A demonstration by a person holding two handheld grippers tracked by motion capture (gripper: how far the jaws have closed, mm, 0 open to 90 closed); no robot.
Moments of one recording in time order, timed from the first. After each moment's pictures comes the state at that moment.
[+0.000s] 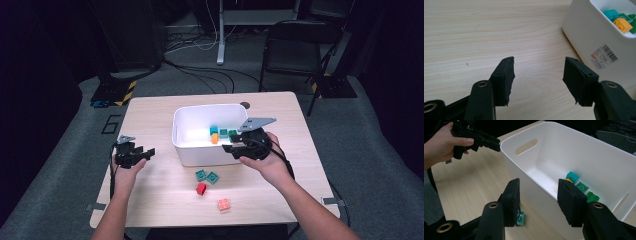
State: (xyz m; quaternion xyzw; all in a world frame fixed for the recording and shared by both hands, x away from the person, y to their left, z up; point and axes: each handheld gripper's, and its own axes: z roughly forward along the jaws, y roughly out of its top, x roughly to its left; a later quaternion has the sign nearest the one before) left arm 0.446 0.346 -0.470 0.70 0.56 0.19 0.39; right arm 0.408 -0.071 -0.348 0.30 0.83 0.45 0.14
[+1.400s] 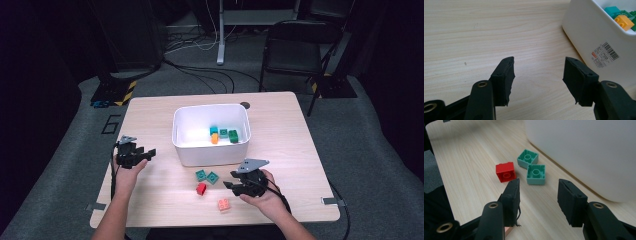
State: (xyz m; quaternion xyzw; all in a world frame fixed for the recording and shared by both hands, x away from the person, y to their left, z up) left arm 0.447 0.344 -0.472 0.71 0.56 0.19 0.38; right arm 0.365 -0.072 -0.462 0.29 0.85 0.42 0.11
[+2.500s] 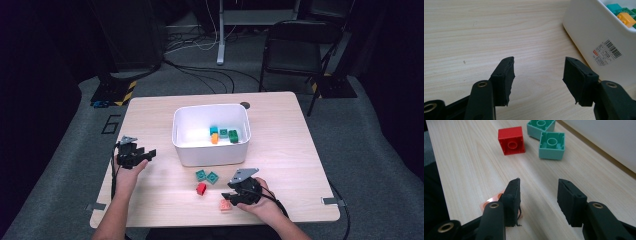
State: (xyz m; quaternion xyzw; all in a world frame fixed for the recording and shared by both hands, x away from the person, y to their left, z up) left arm 0.448 0.343 -0.474 0.71 0.56 0.19 0.38; right arm 0.364 -0.062 -0.502 0.27 0.88 0.38 0.08
